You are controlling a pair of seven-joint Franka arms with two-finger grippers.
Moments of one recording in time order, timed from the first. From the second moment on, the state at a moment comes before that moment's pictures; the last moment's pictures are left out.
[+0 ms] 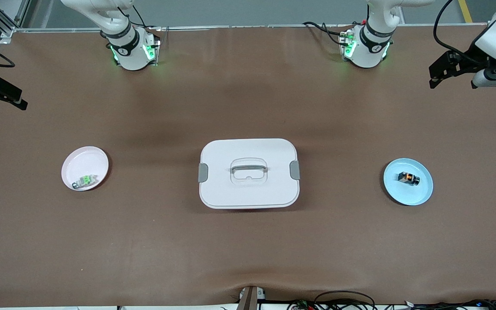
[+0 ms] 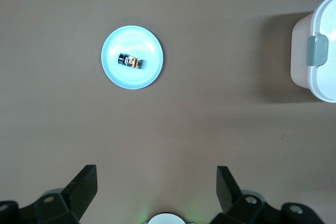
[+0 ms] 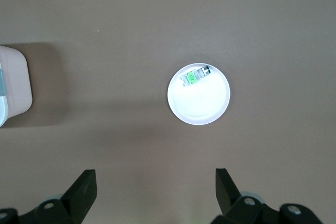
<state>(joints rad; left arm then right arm) -0.07 -0.15 -0.06 -1.65 0.03 1.49 -0.08 -0.04 -0.06 -0.05 -1.58 0.02 1.51 -0.05</state>
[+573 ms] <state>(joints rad) -0.07 -0.08 -0.06 -1.59 0.03 1.49 -0.08 -0.04 -0.05 -0.05 -1.58 0.02 1.51 -0.05</state>
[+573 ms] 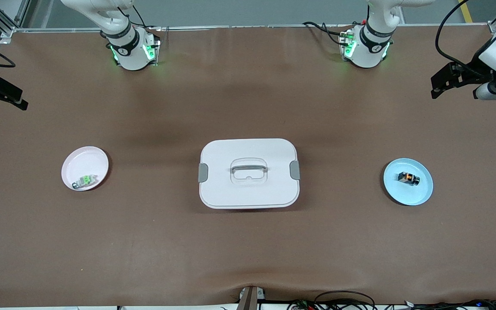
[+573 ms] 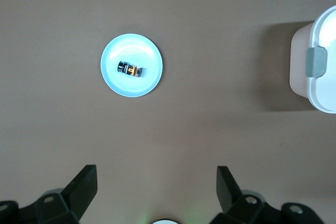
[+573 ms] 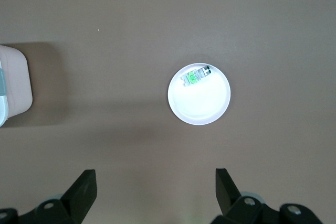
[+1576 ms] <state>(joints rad) -0.07 -0.07 -0.04 -1.58 0.03 1.49 -0.08 -0.04 -0.05 -0.04 -1.58 0.02 1.51 -0.05</state>
